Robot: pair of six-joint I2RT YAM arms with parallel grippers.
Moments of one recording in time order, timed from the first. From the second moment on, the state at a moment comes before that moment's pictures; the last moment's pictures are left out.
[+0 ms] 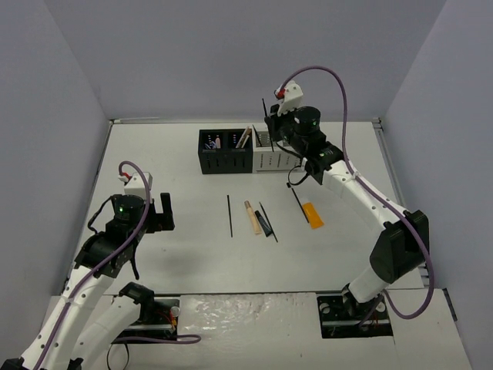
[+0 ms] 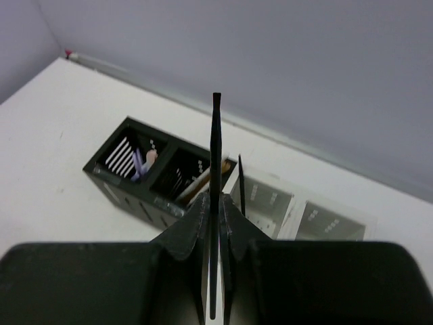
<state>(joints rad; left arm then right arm) -0.37 0.66 0.80 -0.74 -0.27 -0.25 0.49 1.58 1.38 0.07 0.00 0.01</state>
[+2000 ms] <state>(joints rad) -0.35 0.67 0.80 -0.74 -0.24 -0.25 0.39 1.43 1.01 -0.23 0.02 0.12</state>
